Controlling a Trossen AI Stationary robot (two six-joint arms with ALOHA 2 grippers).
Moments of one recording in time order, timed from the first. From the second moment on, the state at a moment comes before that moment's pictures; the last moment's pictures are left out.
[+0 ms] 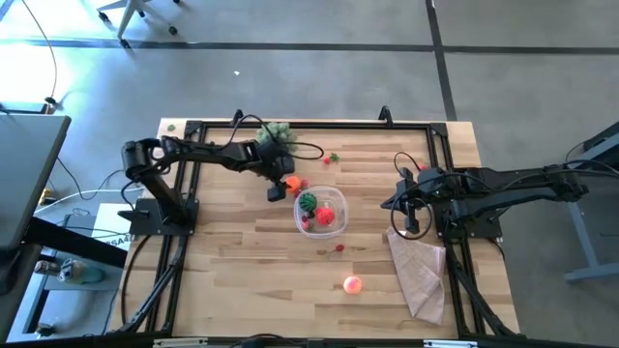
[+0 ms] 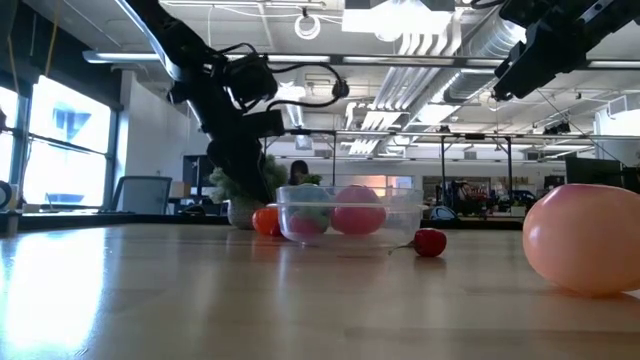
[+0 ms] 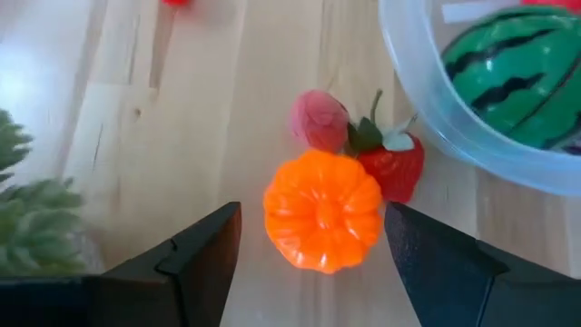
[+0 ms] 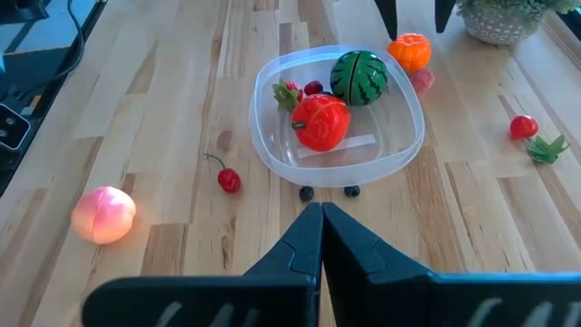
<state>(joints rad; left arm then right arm) 0.52 1.66 0.88 -0.23 0.14 0.29 0.05 0.72 0.61 -0.52 0.00 0.10</state>
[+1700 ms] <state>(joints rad) 0.52 1.76 0.88 -0.13 0.16 0.31 0.05 0.72 0.61 -0.52 0.00 0.10</state>
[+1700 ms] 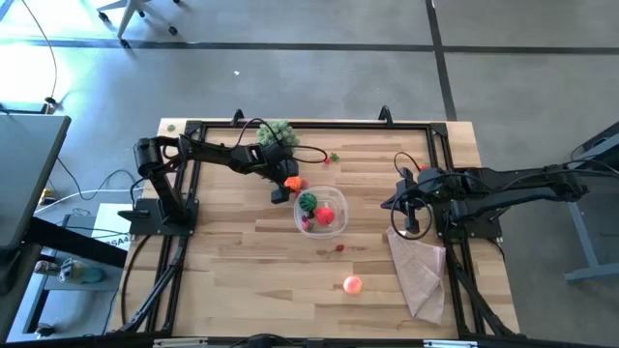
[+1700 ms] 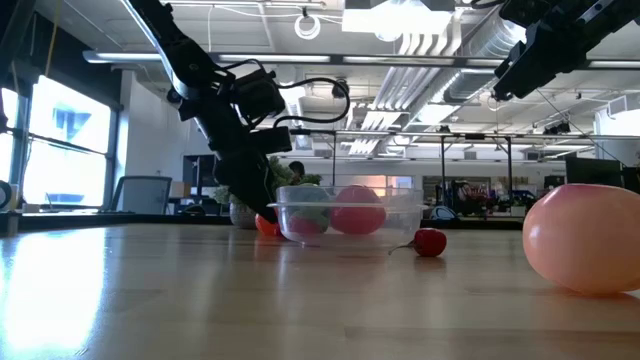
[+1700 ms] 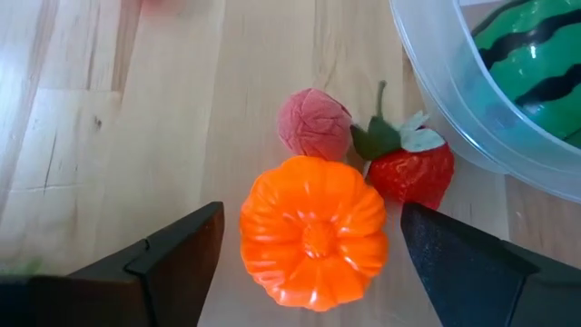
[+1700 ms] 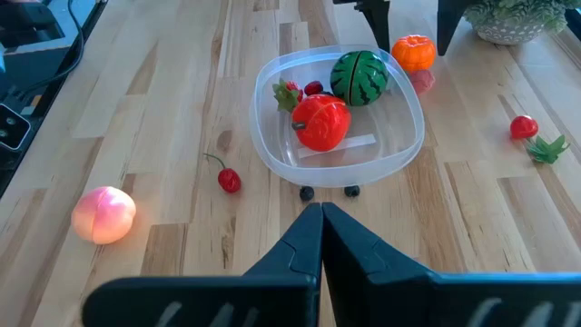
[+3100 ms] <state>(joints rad) 0.51 1.79 0.88 -0.11 0.15 0.31 0.05 0.72 0.61 -0.52 0.00 0.10</state>
